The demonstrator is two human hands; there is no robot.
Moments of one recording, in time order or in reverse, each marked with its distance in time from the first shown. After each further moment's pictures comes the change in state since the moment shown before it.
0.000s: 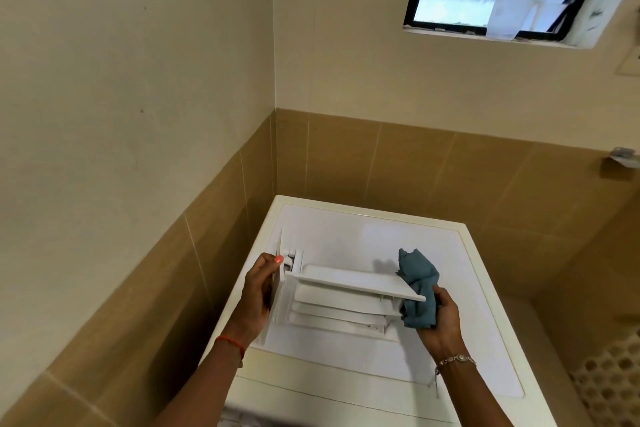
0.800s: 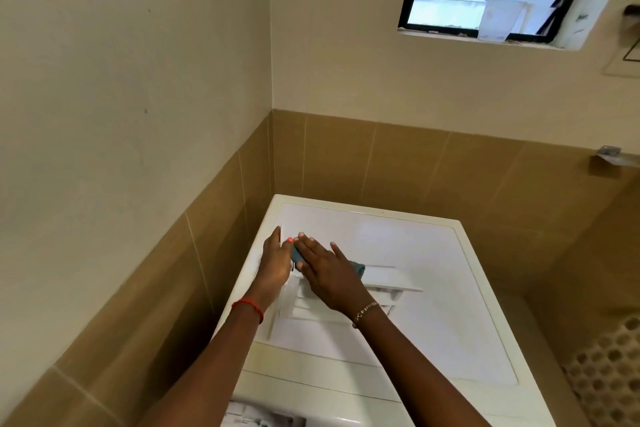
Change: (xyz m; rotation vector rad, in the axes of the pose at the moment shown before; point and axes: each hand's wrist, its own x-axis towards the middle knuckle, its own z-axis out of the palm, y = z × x) left_hand 0.030 0.022 0.030 0.447 0.199 -0.106; right_hand -0.014 0.080 0.132 -2.154 -0.569 -0.674
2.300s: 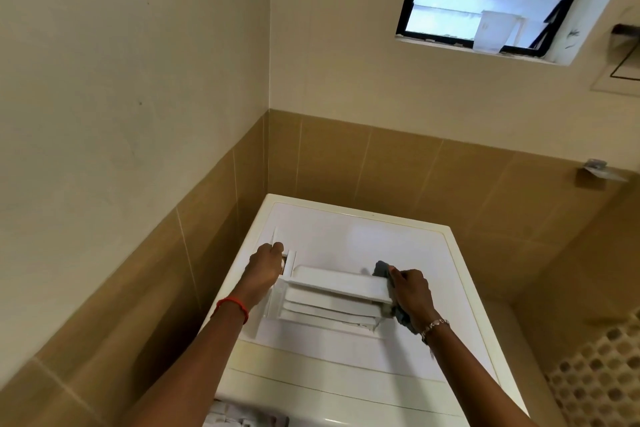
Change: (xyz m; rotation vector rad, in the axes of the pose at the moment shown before) left_hand -0.005 -0.005 -0.006 0.204 -0.048 -0.041; right_hand -0.063 0.112 -0.013 0.612 0.324 0.801
